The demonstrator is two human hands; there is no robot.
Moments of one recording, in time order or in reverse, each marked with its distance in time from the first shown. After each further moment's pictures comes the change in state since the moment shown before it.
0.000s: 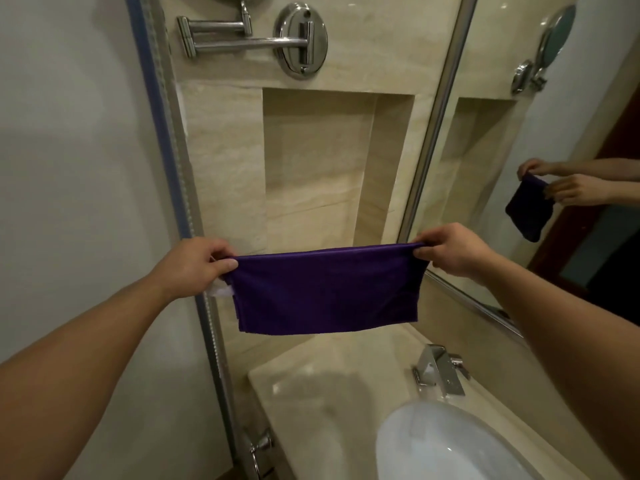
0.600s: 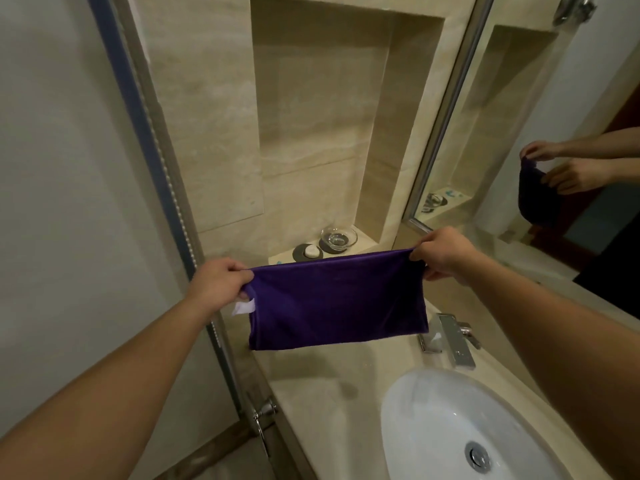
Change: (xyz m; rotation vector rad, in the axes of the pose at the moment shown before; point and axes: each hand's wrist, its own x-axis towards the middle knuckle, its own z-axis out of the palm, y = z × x) left_hand 0.012 -0.039 0.108 -0.396 0.011 -0.507; right_hand 0.034 0.027 0.079 0.108 -0.065 0.379
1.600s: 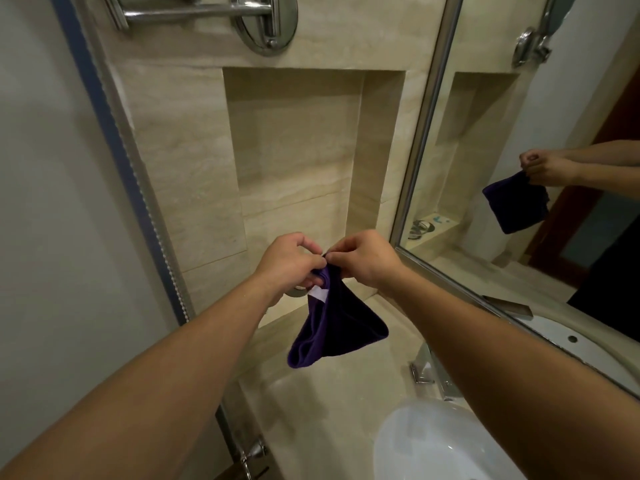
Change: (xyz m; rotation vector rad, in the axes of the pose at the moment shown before) left_hand -0.035 0.152 0.063 -0.142 -0.188 0.178; right_hand -0.020 -0.067 0.021 0.190 -0.061 -0.438
